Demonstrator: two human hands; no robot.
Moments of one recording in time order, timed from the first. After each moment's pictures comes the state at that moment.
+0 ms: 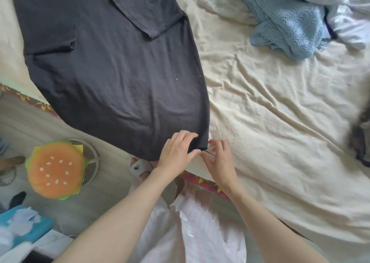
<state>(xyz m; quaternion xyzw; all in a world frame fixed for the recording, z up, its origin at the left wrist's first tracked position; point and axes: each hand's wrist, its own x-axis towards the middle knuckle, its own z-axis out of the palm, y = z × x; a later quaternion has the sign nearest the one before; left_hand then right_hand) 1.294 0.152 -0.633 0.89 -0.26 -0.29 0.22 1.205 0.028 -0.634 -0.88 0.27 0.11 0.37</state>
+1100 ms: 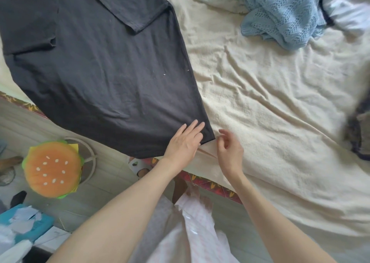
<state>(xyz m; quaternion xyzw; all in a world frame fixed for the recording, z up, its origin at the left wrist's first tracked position) 1.290 0.109 -0.644 0.85 -0.44 -0.28 0.09 1.211 -0.008 -0.624 -0.75 0.47 0.06 0.46</state>
